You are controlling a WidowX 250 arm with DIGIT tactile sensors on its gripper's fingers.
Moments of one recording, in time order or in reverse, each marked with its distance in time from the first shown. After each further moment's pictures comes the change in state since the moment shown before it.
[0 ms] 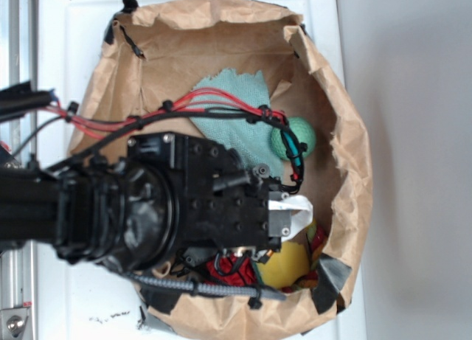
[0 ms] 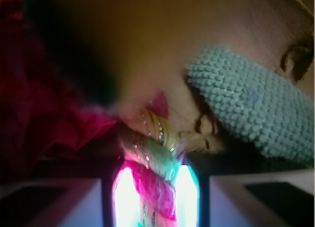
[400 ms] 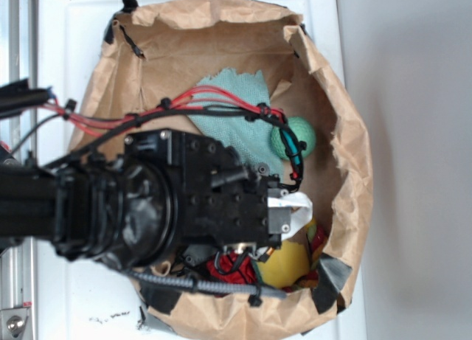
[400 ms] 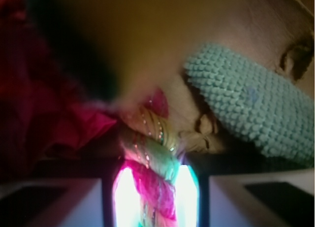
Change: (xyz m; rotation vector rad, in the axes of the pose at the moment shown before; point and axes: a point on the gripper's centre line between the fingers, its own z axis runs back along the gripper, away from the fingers) arm -0.005 0.009 0.004 -0.016 -0.014 0.069
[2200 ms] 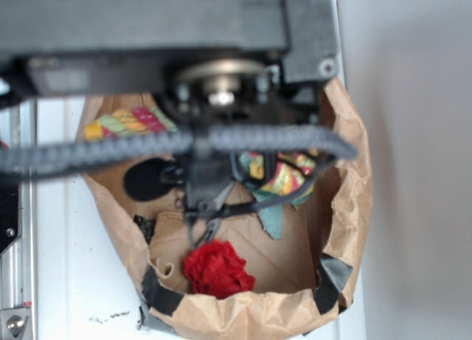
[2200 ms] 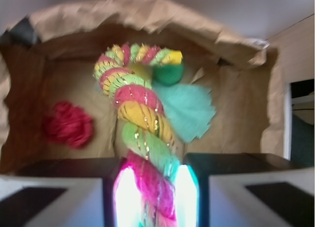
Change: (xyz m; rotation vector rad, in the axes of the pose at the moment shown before) arm -0.021 0.022 0.180 0.097 0.029 0.618
